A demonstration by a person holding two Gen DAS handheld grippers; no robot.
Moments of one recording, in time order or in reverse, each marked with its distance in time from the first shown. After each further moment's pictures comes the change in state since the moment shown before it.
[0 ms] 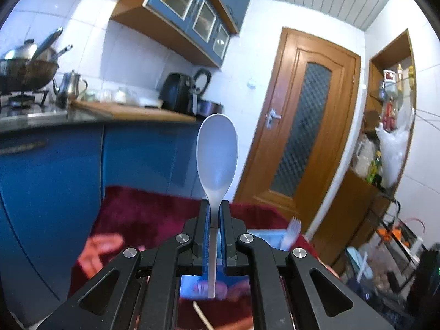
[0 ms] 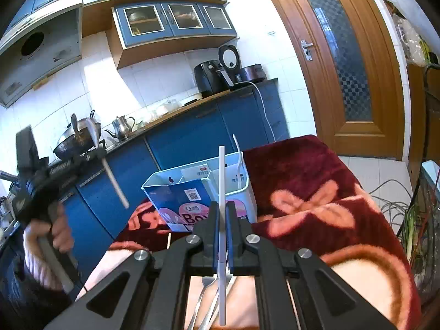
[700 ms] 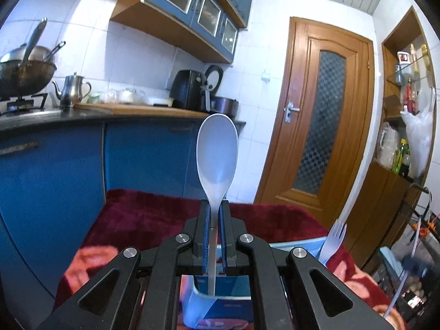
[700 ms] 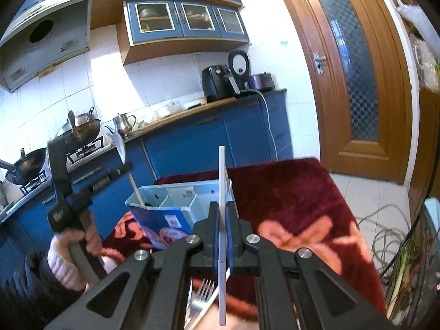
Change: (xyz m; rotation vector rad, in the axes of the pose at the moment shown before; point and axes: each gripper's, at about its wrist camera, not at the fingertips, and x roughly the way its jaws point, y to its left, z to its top) left arm 0.077 -0.005 -0.031 0.053 0.012 0.103; right arm 0.024 -0.015 0.040 -0.108 -0.030 0.002
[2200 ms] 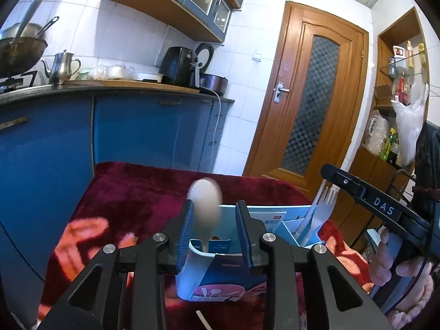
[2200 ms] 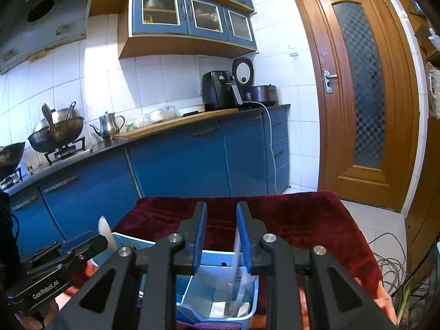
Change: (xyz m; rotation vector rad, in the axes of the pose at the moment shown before) left arm -0.006 0.005 -0.019 -0.019 0.109 -0.075; right arm 0.106 0.026 0.043 -0.073 -0.038 -0.057
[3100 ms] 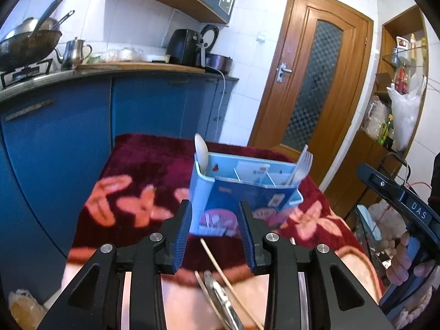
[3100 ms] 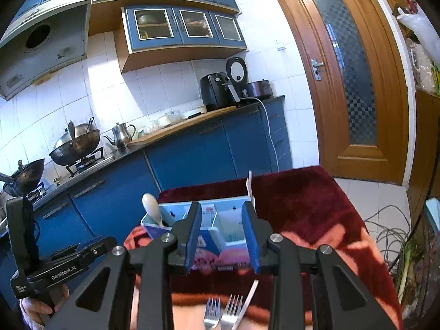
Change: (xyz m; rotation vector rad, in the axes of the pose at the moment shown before) left arm -0.079 -0.006 -0.022 -0.008 0.146 0.027; right arm -0.105 0.003 -0.029 0.116 0.023 0.038
